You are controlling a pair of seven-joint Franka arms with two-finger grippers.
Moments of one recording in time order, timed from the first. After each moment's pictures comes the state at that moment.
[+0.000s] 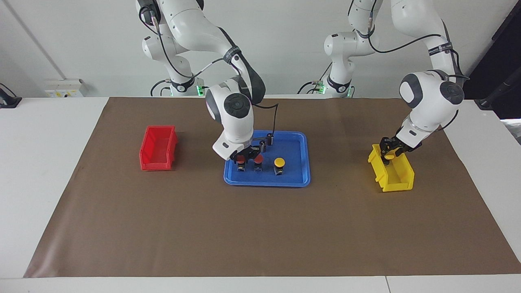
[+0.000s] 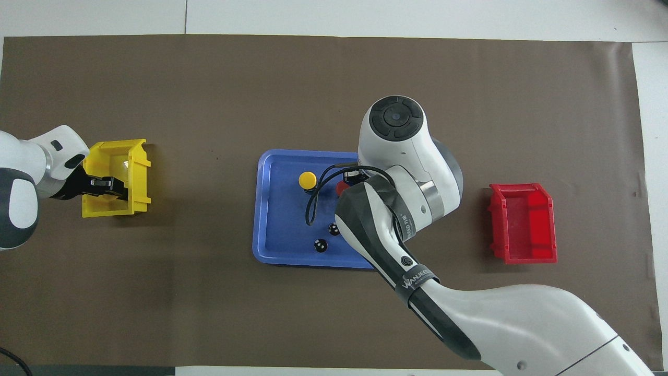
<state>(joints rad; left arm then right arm) -0.01 0.05 0.05 -2.15 -0.04 2.15 0.18 0.49 0.40 0.01 -1.71 0.03 1.99 0.46</state>
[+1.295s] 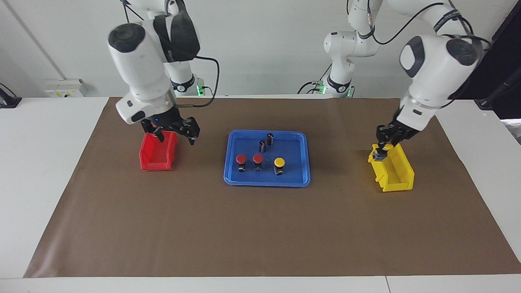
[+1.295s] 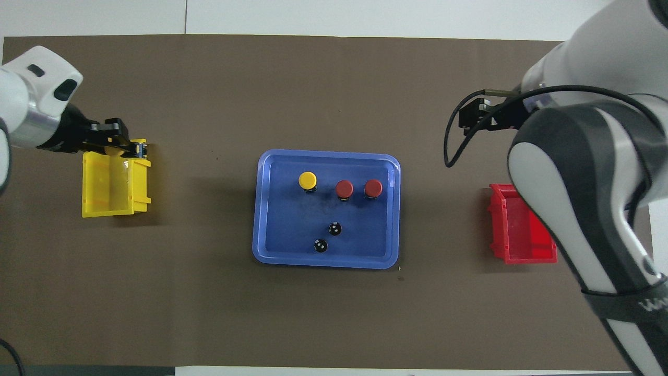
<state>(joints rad) -0.33 0.10 0.03 -1.76 -0.04 1.88 -0.37 0.14 0.13 -0.02 -1.48 0.02 1.62 0.29</state>
